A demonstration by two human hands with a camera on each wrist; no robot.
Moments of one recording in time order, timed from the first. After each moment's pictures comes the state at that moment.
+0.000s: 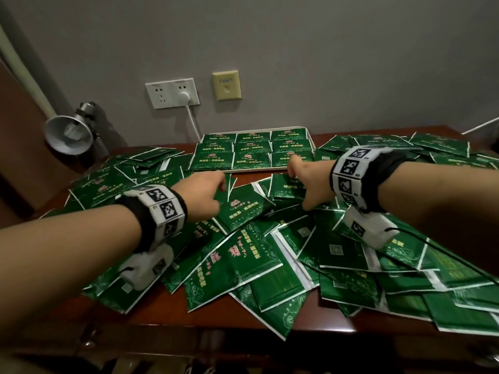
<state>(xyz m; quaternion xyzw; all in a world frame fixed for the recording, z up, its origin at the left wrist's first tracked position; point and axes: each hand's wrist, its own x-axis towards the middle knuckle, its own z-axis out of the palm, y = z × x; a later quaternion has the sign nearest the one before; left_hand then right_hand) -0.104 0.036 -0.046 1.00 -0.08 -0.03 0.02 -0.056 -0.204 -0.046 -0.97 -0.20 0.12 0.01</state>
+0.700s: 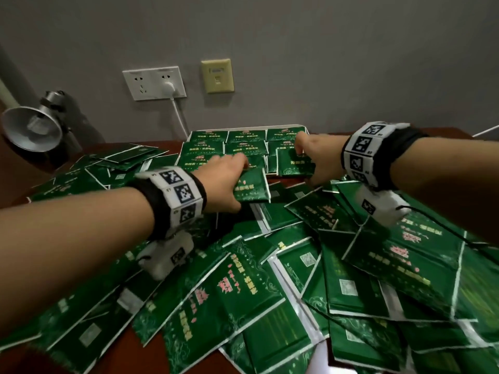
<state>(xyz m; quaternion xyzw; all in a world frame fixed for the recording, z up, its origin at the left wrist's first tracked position) -0.029 0.002 -0.046 0.99 -0.13 -0.02 0.04 0.030 -0.219 -0.032 -0.98 -0.20 0.05 -0.02</state>
